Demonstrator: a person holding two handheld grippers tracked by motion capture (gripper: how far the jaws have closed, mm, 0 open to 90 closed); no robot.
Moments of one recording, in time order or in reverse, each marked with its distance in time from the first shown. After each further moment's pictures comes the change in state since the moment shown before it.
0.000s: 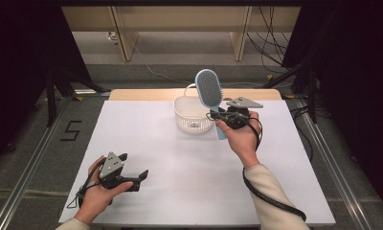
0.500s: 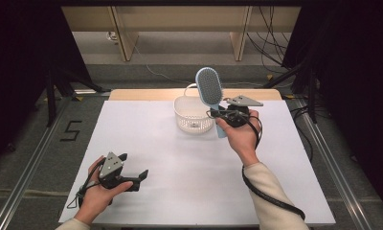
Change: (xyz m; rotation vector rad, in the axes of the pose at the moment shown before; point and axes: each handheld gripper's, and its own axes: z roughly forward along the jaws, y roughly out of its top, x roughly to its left) left arm 0.000 0.000 0.000 -0.001 -0.002 -0.003; right arm -0.001 0.003 0.002 -0.007 -0.004 0.008
